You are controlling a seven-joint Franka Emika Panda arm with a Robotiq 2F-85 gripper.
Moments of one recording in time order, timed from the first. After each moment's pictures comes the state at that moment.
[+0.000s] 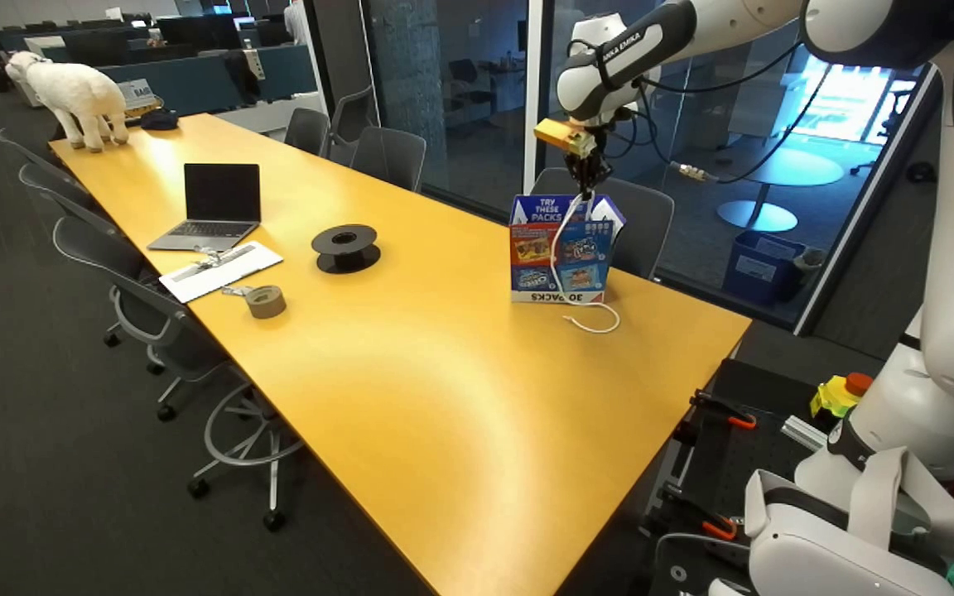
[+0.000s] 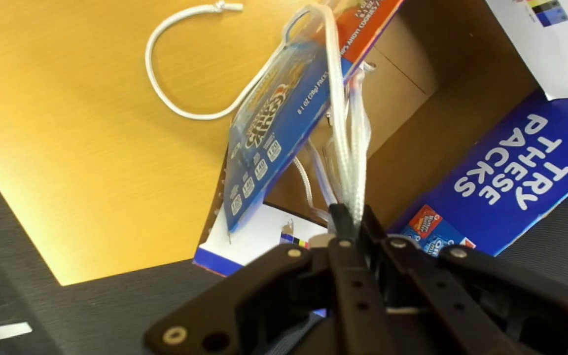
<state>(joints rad) -0.19 0.36 -0.32 -1.72 -0.04 2.15 1.47</state>
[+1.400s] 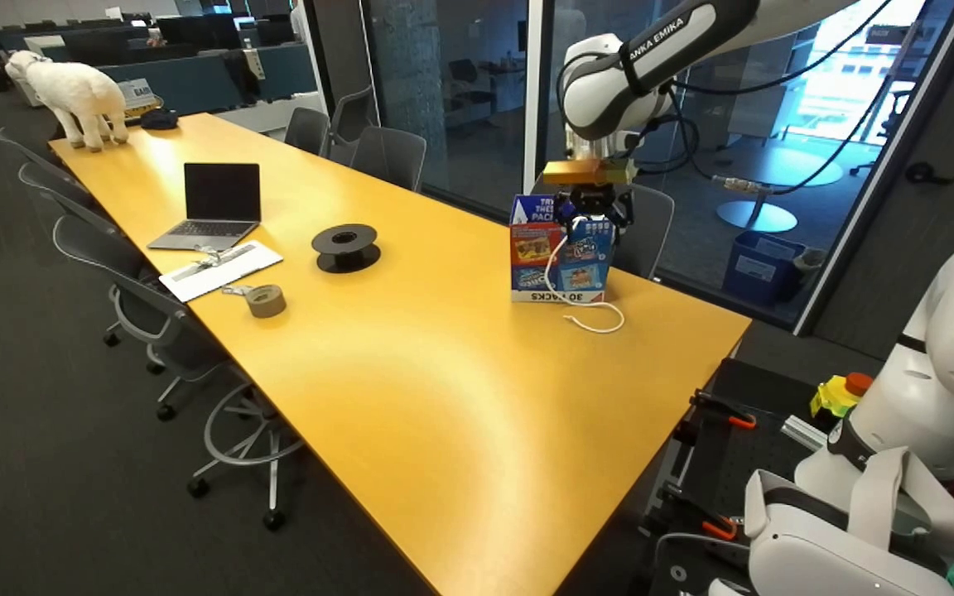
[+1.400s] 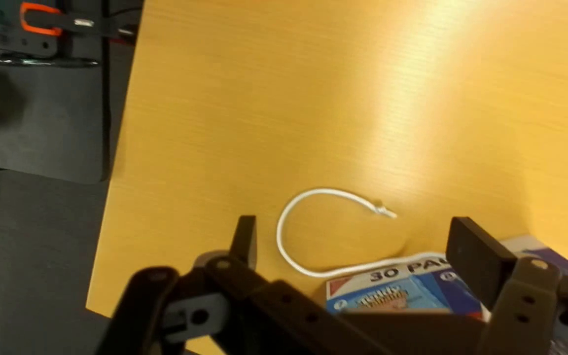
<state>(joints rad) -0.12 0.09 -0.18 -2.11 -0.03 2.04 1.09</state>
